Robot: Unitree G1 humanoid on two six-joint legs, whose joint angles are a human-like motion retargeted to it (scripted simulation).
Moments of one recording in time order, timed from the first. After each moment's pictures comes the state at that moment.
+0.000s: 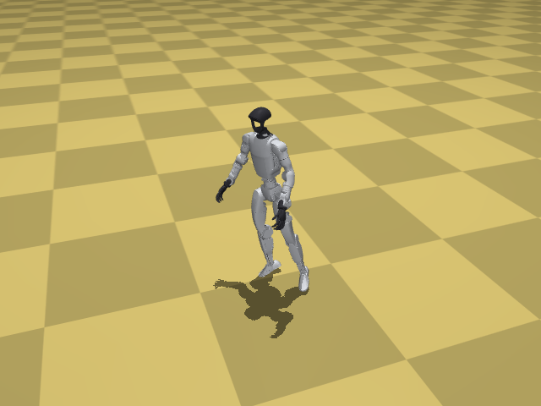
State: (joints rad) left arm 0.00 0.40 -0.08 0.85 -0.33 -0.15 0.26; right arm -0.13 -0.44 0.35 1.08 0.08 0.03 -0.24; waist 0.15 -0.11 -0.03; left_leg 0.08 0.17 0.73 0.08 0.25 -0.11; right_leg -0.16 -0.11 -0.18 0.12 0.21 0.26
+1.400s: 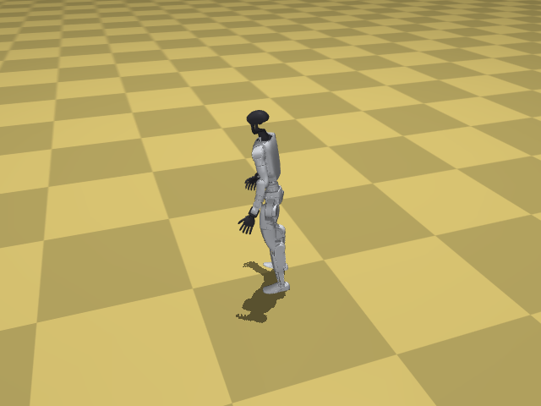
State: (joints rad) left arm 0.12 0.36 -0.12 1.04 -0.27 -0.16 0.19; right arm -0.12 -0.37 0.35 0.95 0.03 -0.07 -0.23; waist -0.04 -0.05 0.03; left_leg 0.03 0.06 0.54 -0.07 -0.18 -0.19; right_leg -0.12 -0.11 -0.15 0.01 -0.03 0.26
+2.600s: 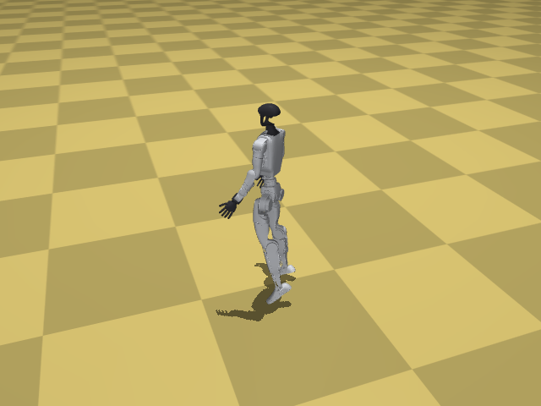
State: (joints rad) left arm -0.02 0.28 0.01 1.11 -0.36 -0.12 0.26; right arm -0.07 -0.31 0.34 1.11 0.19 0.01 -0.22; waist -0.07 -0.09 -0.15; left_leg 0.09 0.13 0.47 0.06 0.42 -0.13; right_leg -0.06 -0.10 0.03 0.08 0.31 0.26
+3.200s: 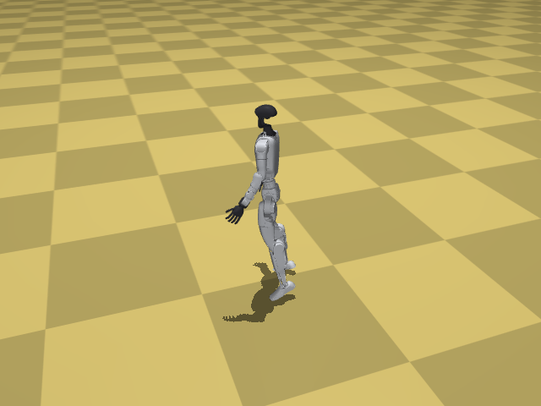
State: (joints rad) left arm 0.02 0.24 0.00 1.06 -0.35 -0.14 0.23; right arm 0.00 -0.37 0.25 1.17 0.19 0.02 -0.22; waist -0.08 -0.01 -0.14; left_leg 0.04 0.07 0.39 -0.02 0.31 -0.17; right_leg -0.07 -0.17 -0.13 0.10 0.22 0.26
